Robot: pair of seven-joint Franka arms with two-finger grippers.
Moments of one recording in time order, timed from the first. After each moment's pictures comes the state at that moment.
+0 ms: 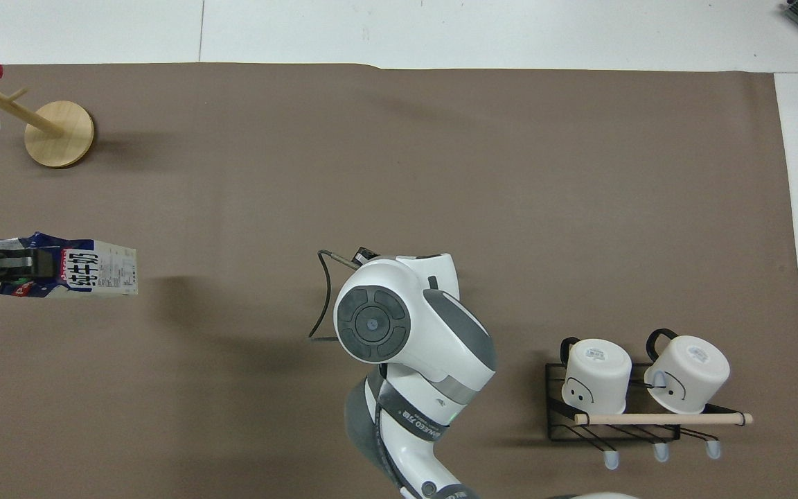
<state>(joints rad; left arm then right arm) -0.09 -0.23 0.07 -1.99 0.01 1.85 -0.03 0.78 0.33 -0.10 -1.83 -0.25 2.29 1.45</state>
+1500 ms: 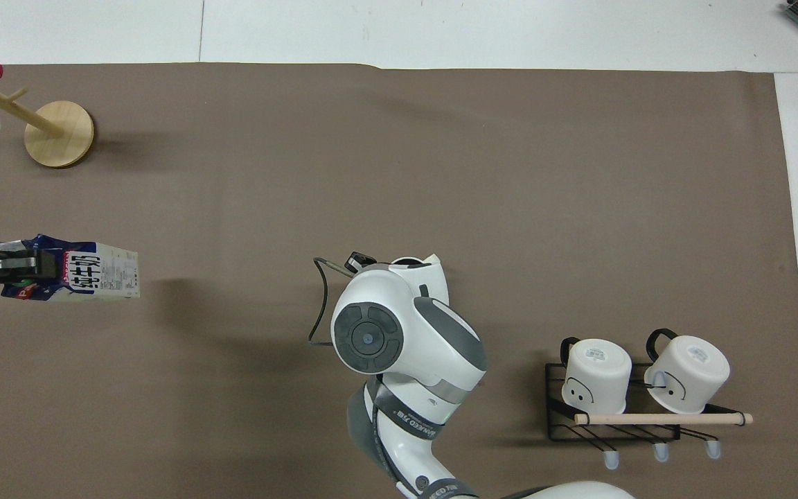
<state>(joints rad) -0.09 -0.23 0.07 -1.99 0.01 1.84 -0.05 0.79 0.36 -0.10 -1.87 -0.29 2.40 1.50</state>
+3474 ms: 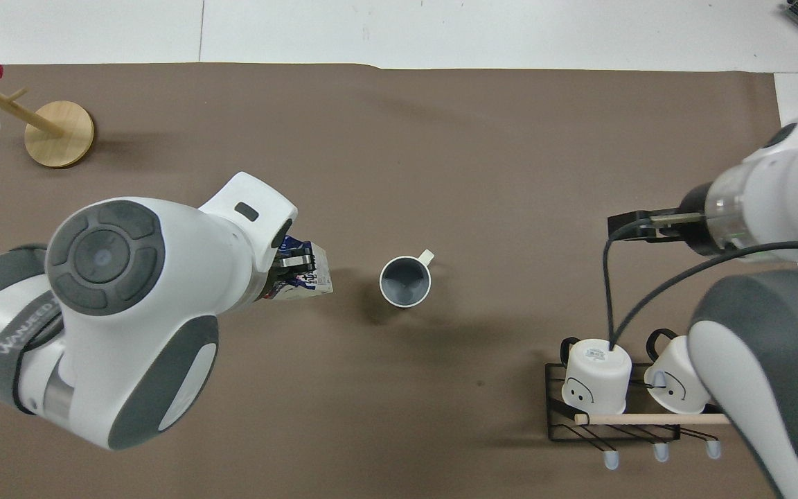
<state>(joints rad) -0.59 -0.05 0.06 -1.91 -0.01 1.97 -0.62 0.25 -0.07 -0.12 -1.80 -0.03 1.82 0.13</state>
